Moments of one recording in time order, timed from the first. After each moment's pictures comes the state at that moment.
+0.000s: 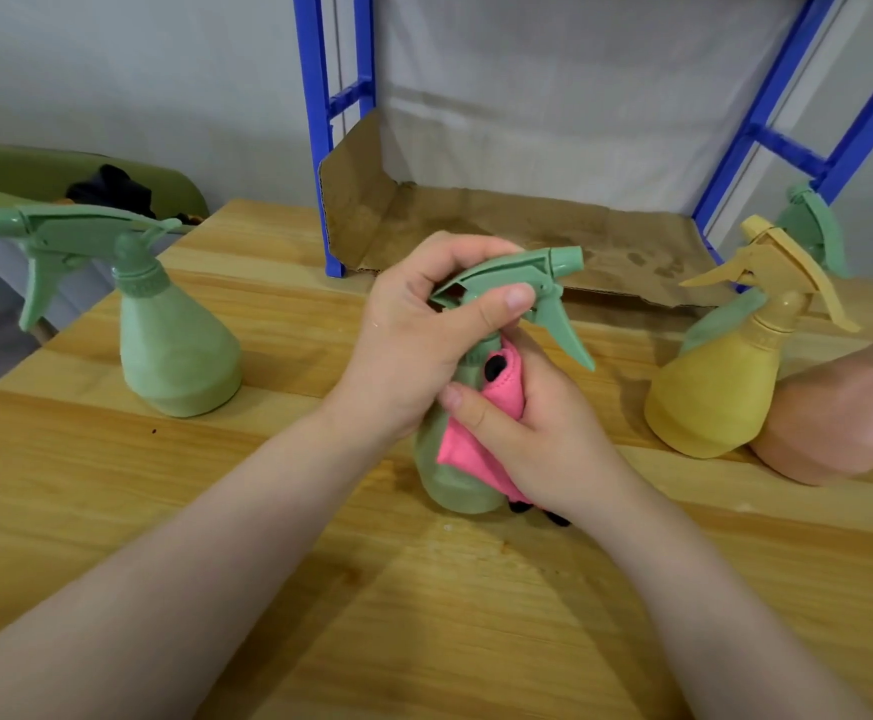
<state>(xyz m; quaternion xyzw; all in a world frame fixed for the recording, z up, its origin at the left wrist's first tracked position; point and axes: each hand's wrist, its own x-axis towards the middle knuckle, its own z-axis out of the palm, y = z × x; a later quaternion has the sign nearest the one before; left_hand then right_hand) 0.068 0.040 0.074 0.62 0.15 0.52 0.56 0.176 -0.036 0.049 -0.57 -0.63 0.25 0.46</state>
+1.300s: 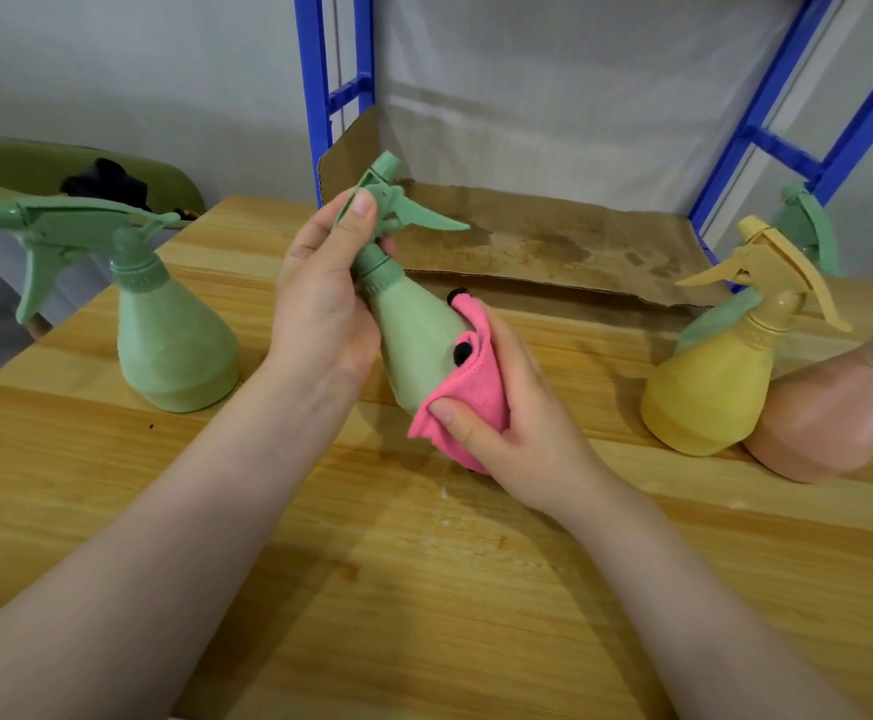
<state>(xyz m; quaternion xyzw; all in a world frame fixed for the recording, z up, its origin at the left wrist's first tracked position) 0.048 0.076 0.083 0.29 0.20 0.64 0.68 0.181 -0.030 0.030 -0.58 -0.67 0.21 0.42</state>
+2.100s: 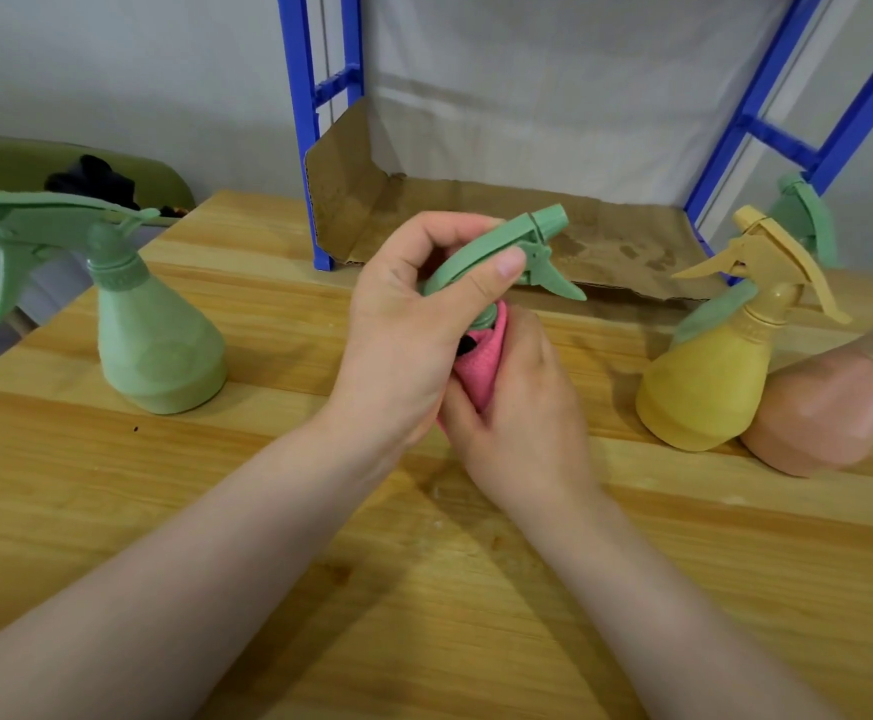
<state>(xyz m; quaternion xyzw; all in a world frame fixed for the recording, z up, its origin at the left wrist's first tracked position) 0.075 0.023 0.082 0.55 0.19 0.56 0.59 0.160 -0.029 0.038 -0.66 -0.61 -0.02 0.44</state>
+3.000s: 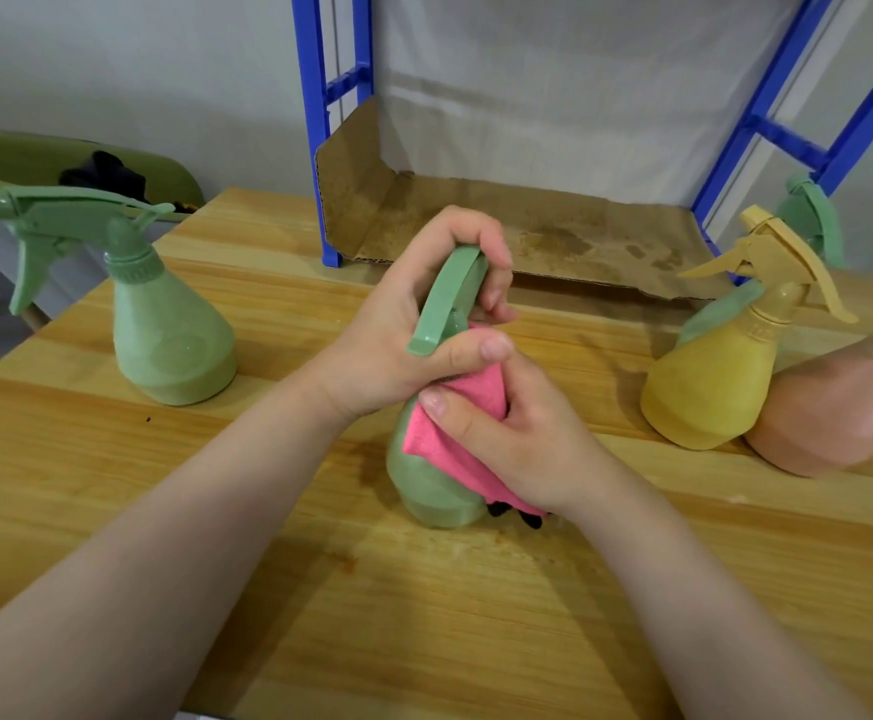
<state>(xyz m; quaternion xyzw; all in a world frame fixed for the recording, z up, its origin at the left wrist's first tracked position) 0.055 0.055 0.076 0.77 0.02 0.37 0.51 0.170 -0.038 0.048 -0.47 -0.67 0.32 0.48</state>
